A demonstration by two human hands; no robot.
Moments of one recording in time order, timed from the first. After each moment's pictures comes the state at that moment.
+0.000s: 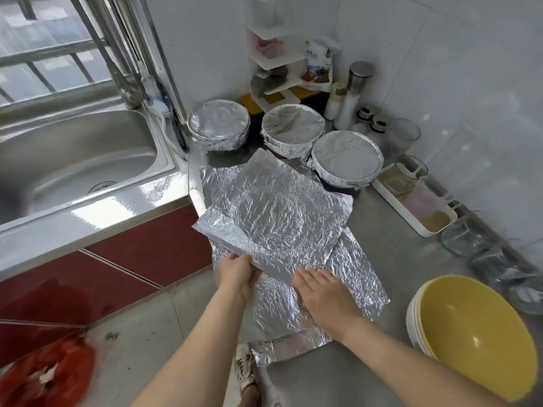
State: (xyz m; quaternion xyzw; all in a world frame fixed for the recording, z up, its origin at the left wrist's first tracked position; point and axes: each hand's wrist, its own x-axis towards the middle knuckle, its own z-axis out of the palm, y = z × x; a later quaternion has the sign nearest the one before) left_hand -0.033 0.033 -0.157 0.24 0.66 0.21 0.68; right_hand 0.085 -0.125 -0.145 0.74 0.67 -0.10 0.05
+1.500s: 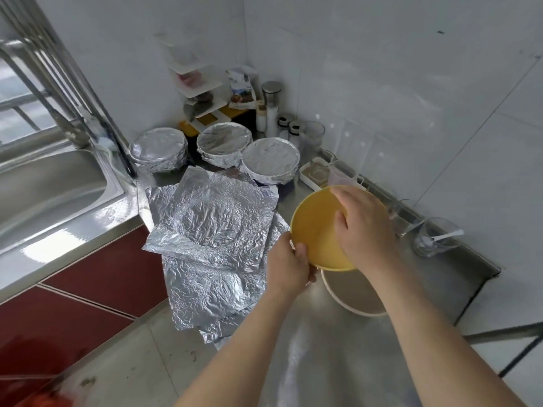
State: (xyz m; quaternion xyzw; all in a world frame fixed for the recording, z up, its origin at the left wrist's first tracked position) left_hand 0.064 -0.152 -0.052 0.70 0.39 0.14 0.58; right_hand 0.179 -0.236 -0.003 0.86 0.43 0.08 -0.25
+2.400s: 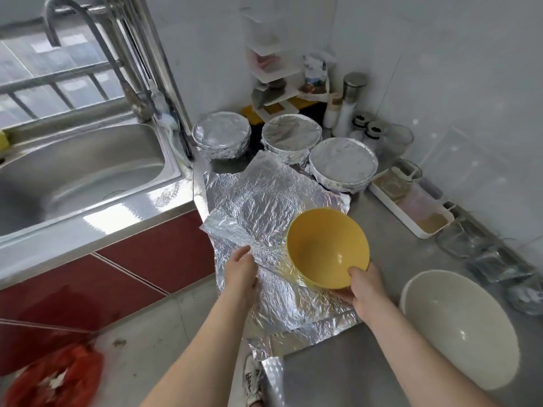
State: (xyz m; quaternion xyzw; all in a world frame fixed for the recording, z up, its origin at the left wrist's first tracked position) left_hand -0.028 0.007 -0.132 0.35 0.63 0.22 0.66; right_hand 0.124 -0.127 -0.112 0.70 -0.11 -0.40 -0.57
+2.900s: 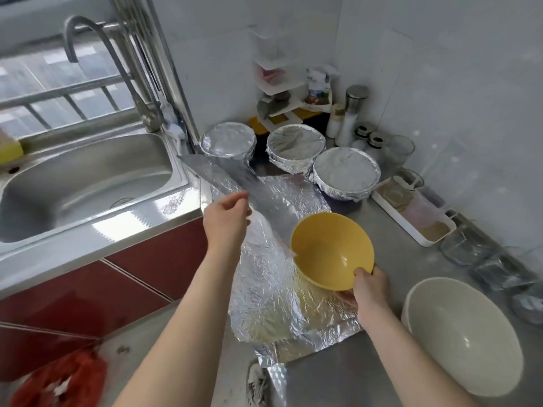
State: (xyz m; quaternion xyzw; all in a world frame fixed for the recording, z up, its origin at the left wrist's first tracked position) left_hand -0.018 0.055 -0.022 0.50 0.55 0.37 0.56; right_hand 0.119 -0.126 -0.114 0.74 -0.10 -0.32 -0.58
